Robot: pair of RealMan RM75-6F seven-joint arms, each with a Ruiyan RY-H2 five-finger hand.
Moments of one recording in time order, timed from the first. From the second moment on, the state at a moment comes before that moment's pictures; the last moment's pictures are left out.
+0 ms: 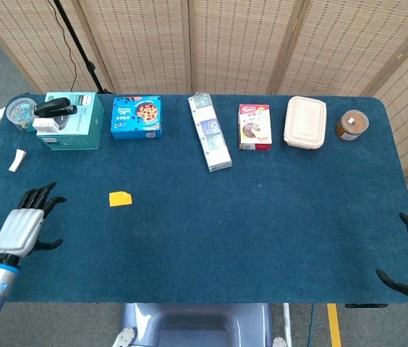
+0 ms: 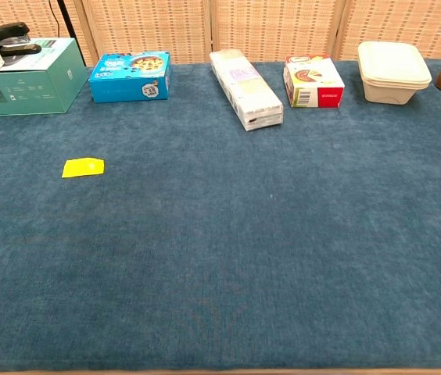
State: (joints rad) left arm -0.30 -1.08 -0.14 -1.82 1.29 1.12 0.20; right arm -0.05 -0.91 0.06 -1.95 -1.55 1.63 -0.08
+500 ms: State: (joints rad) left arm -0.58 -1.25 -0.20 -1.57 1.09 0.88 0.33; right arm -0.03 -0.92 0.06 -1.94 -1.51 1.58 -0.10
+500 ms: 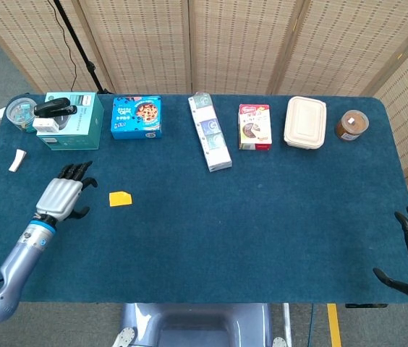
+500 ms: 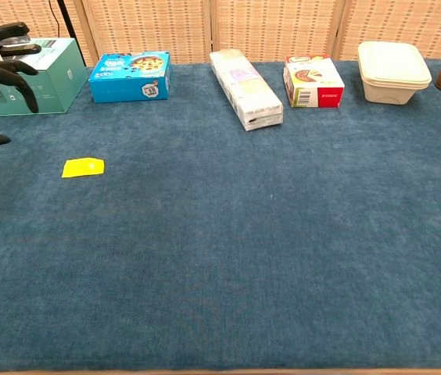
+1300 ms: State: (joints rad) left arm -0.79 -1.53 -0.17 -1.24 0.99 0.72 0.35; right arm -0.01 -0.93 0.08 -1.93 -1.45 1.54 -0.11
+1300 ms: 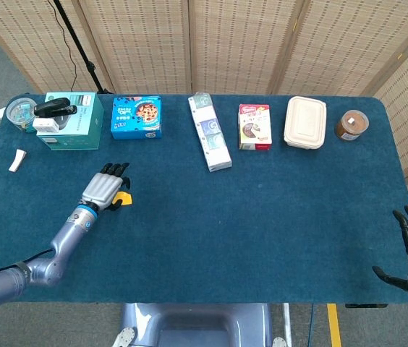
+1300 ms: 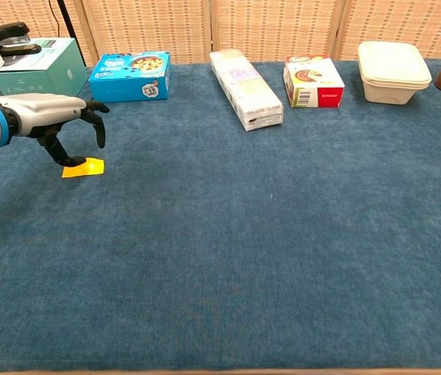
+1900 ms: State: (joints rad) left arm -0.82 -1.55 -0.14 -1.22 0.92 0.72 0.40; right arm 0.00 -0.92 0.08 -1.93 -1.44 1.53 -0.09
